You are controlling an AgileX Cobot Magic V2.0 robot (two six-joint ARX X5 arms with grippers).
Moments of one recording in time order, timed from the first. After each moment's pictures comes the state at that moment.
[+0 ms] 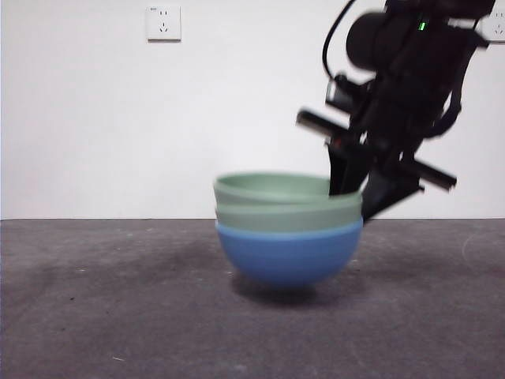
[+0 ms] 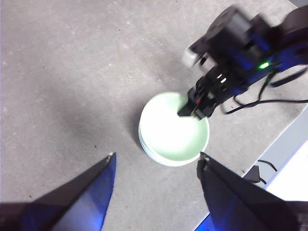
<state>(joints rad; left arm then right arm) -0.61 1.22 1.67 -1.17 0.12 -0.05 0.46 1.62 1.09 -0.54 -0.26 0.28</state>
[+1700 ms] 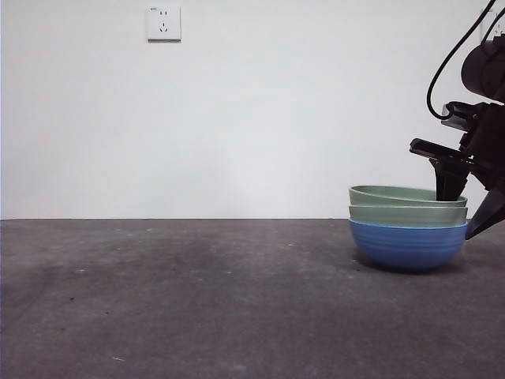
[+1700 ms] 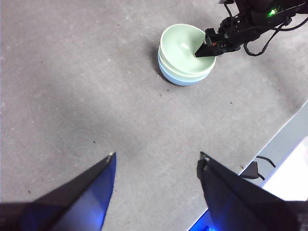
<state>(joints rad) -0.61 1.22 1.67 -1.19 0.13 -0.05 0.04 1.72 1.12 -0.47 -0.24 0.20</state>
